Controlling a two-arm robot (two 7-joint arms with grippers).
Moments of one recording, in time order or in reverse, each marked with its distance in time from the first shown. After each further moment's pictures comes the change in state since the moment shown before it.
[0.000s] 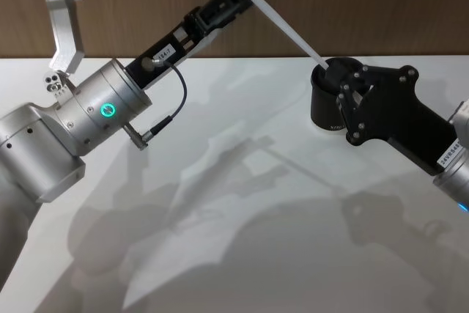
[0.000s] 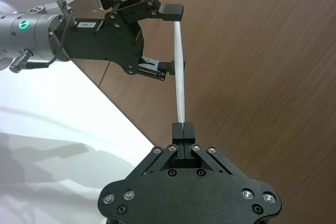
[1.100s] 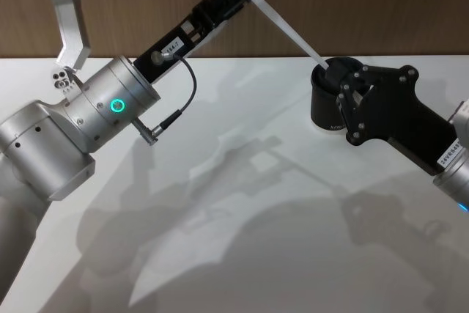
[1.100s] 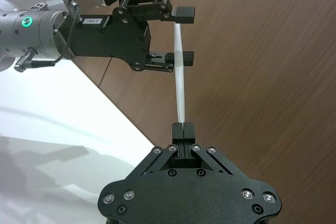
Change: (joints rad) left arm -0.004 -0.010 0.019 -0.018 -0.006 -0.046 0.035; right arm 0.000 0.000 0.000 0.000 0.000 0.000 0.000
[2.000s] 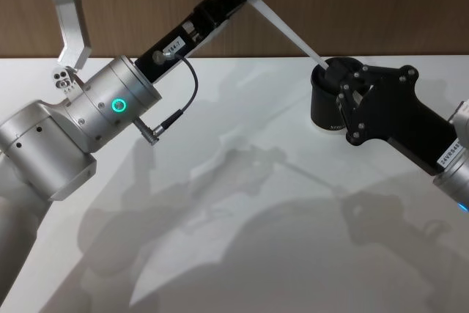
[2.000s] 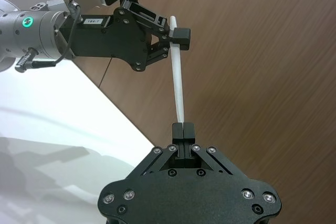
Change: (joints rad) left arm 0.000 -0.001 0.002 -0.002 0.002 -0.006 0.004; right arm 0.000 0.000 0.000 0.000 0.000 0.000 0.000
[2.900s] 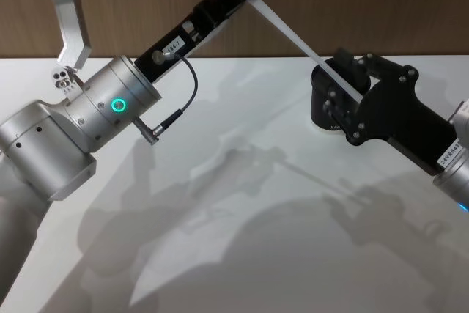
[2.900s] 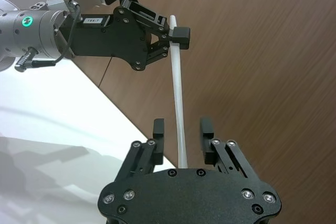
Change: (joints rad) left arm 0.000 0.000 0.000 0.000 0.000 -0.001 0.000; right arm 0.000 0.000 0.000 0.000 0.000 0.000 0.000
